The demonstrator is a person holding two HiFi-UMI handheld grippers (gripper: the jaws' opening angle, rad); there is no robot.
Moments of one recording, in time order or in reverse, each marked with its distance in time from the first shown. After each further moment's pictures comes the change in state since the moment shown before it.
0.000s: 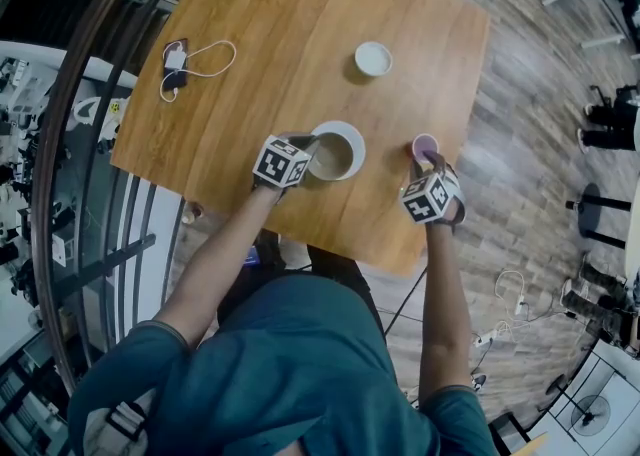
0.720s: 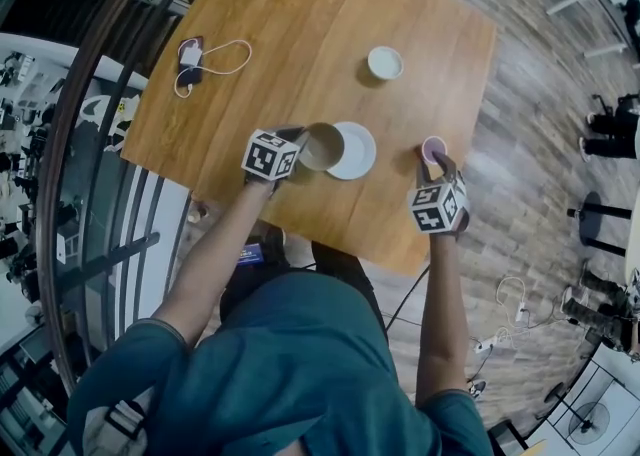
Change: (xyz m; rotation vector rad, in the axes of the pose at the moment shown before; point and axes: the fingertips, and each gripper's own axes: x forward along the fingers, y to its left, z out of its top) left arm -0.055 0.039 0.011 -0.051 -0.065 0.077; right arm -0.056 -0.008 0.036 0.105 -0.135 -0.082
